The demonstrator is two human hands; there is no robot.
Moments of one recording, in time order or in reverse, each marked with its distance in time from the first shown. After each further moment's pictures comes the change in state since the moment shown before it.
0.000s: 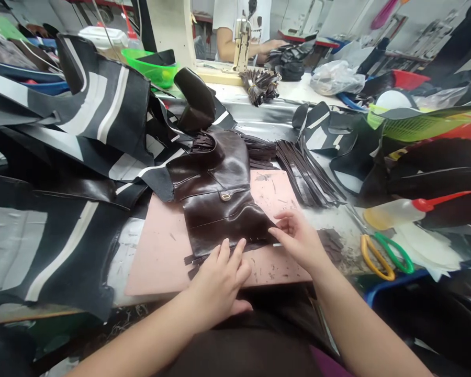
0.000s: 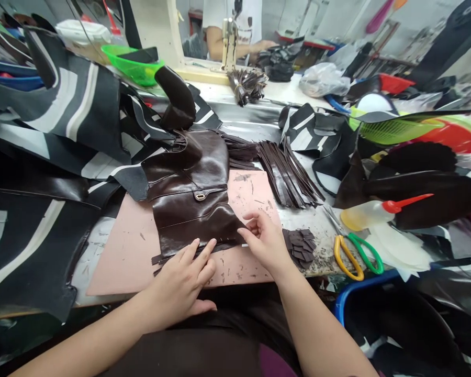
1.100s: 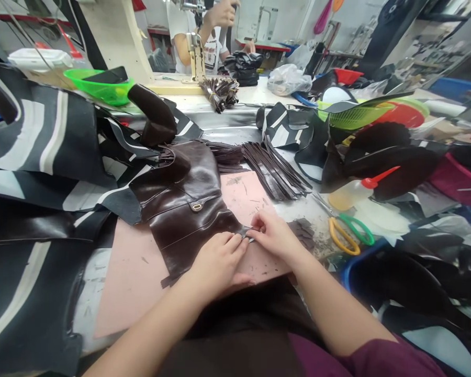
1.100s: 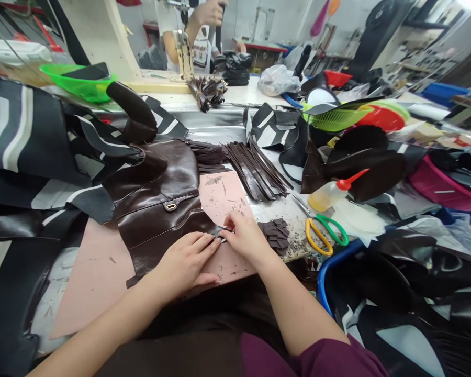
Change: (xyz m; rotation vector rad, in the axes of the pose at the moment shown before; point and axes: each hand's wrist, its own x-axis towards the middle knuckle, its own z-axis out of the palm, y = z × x) left_hand 0.063 -0.018 0.010 -0.098 0.102 0.143; right_hand 0.012 0.001 -0.013 -0.330 -0.061 0.002
